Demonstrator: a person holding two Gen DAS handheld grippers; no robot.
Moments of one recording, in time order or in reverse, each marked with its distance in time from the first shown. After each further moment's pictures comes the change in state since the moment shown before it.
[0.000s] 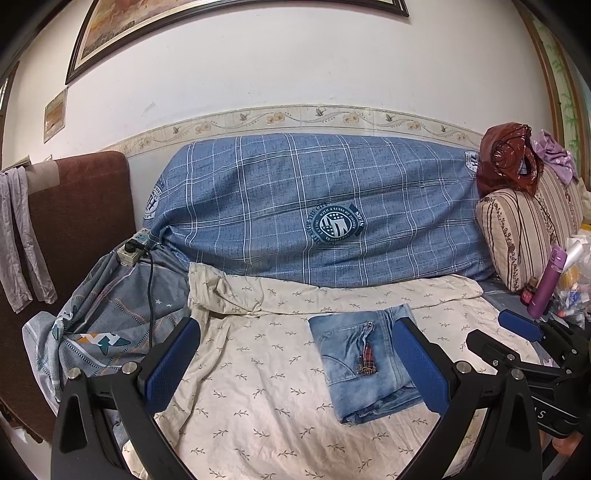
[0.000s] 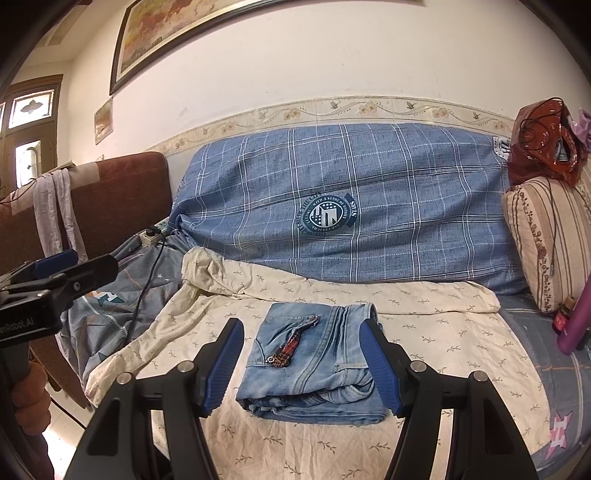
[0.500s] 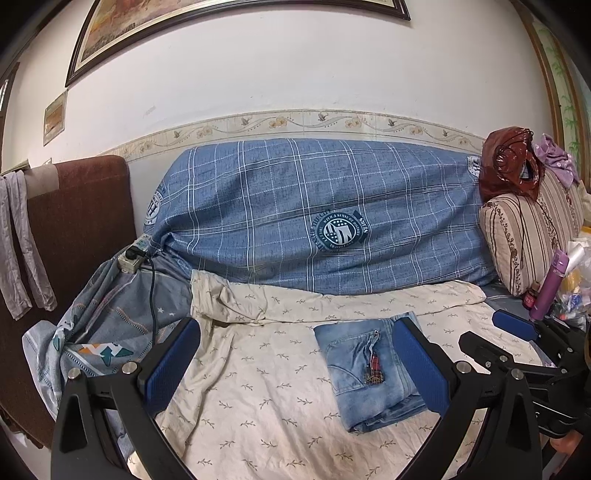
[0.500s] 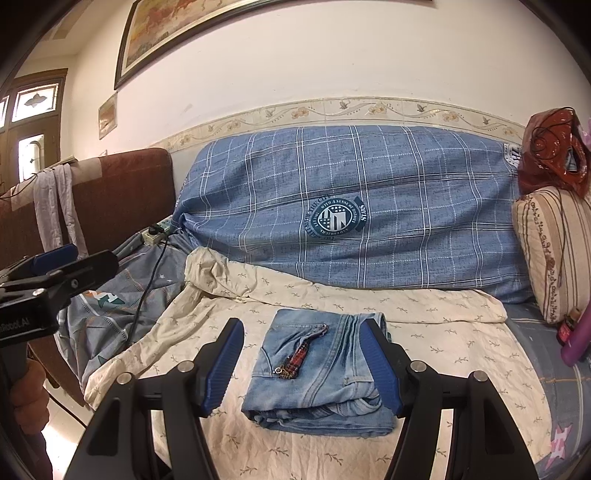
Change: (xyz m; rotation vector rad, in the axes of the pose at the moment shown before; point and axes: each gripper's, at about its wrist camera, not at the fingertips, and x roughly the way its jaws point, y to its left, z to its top) left arm 0.006 0.009 0.010 0.008 -0.021 -0.005; right arm 0.015 0.012 0.011 -0.023 0.004 0.010
